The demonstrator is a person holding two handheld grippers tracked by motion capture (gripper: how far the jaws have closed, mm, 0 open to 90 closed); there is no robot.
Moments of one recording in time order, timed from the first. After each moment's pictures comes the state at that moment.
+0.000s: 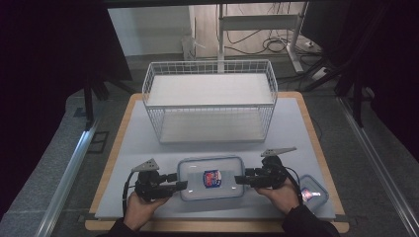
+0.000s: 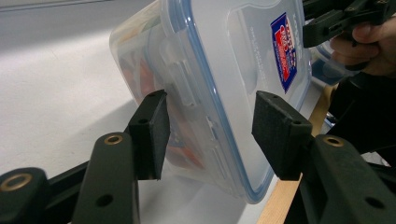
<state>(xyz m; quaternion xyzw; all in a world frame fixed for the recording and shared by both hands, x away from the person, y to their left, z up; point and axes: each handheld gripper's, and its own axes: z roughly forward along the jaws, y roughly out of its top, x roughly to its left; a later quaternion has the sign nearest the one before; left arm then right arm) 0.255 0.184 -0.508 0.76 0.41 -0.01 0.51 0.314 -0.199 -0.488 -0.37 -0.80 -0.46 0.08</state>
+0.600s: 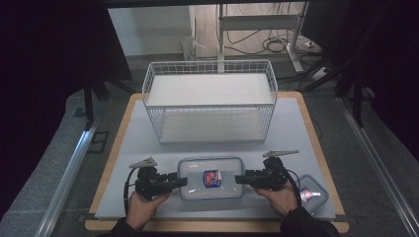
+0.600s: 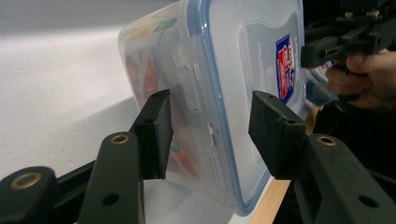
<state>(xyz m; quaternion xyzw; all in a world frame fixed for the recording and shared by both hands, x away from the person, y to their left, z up) 0.260 0.186 -0.509 0.72 0.45 -0.04 0.52 0.307 -0.200 -0.489 -0.42 -0.77 -0.47 0.09</state>
